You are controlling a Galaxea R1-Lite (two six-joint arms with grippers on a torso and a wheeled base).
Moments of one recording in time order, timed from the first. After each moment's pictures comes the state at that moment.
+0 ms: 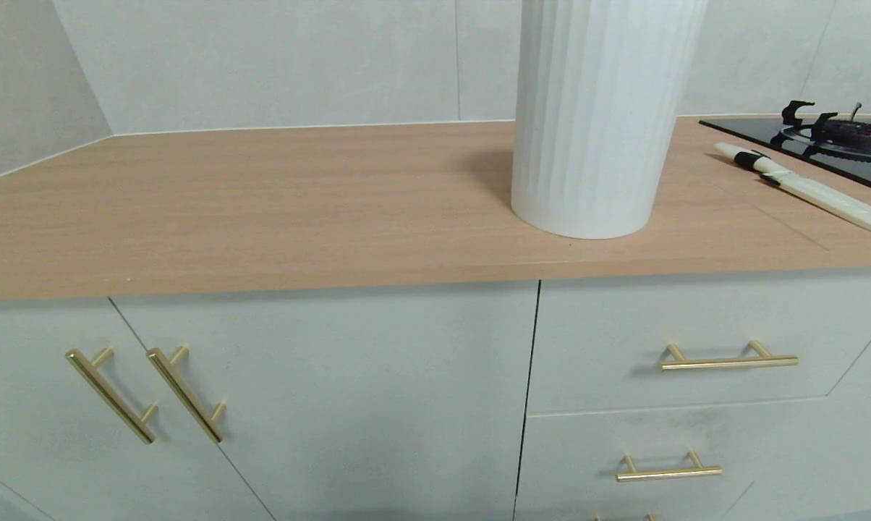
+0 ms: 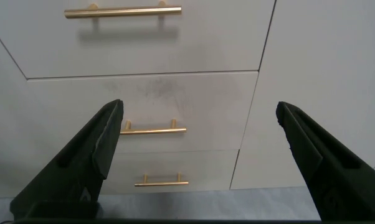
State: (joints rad) left arm 0.01 0.00 0.00 0.00 0.04 -0.01; right arm 0.00 0.00 0.00 0.00 0.01 0.00
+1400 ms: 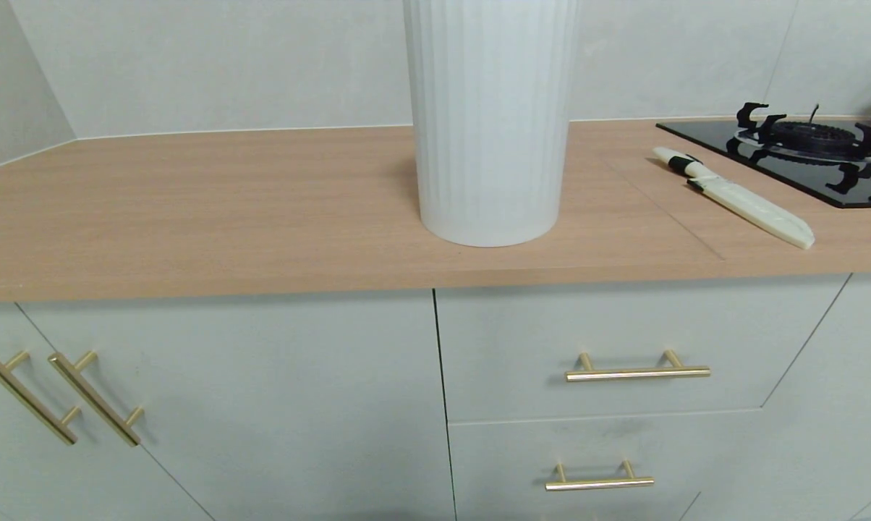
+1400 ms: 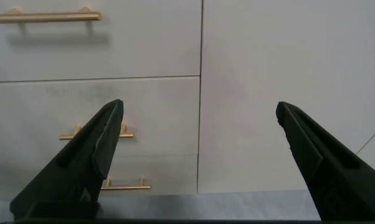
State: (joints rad) left arm 0.01 0.00 0.00 0.00 0.04 -0.01; right arm 0.00 0.00 0.00 0.00 0.01 0.00
